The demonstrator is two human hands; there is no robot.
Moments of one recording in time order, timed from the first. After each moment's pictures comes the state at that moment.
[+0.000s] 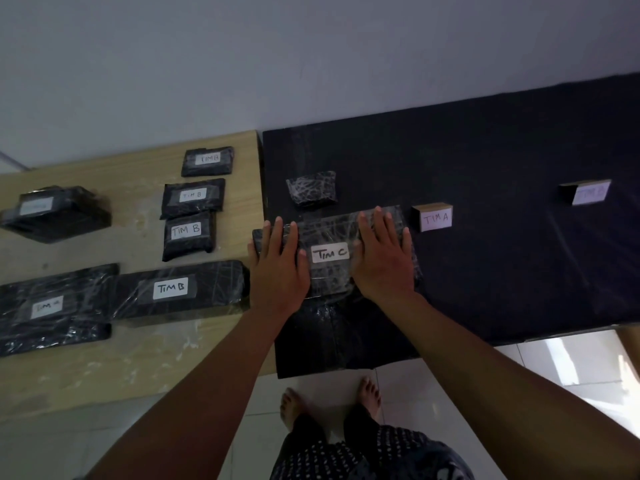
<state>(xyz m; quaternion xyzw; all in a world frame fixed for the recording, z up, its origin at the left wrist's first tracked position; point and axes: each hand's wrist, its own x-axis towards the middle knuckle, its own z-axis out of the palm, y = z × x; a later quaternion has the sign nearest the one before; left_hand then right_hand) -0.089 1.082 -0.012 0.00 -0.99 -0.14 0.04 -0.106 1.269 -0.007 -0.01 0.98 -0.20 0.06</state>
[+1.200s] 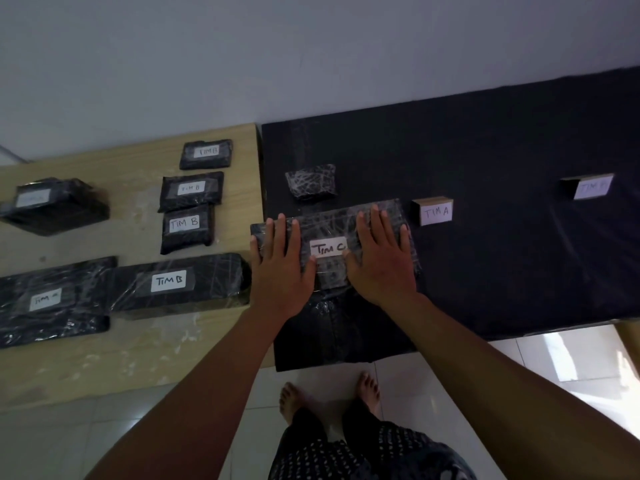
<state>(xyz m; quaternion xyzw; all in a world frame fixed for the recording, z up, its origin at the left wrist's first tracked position) -0.078 1.086 -0.017 -0.03 -1.00 -0.08 0.00 -0.094 1.273 -0.004 -0.04 0.98 -0.18 0.08</state>
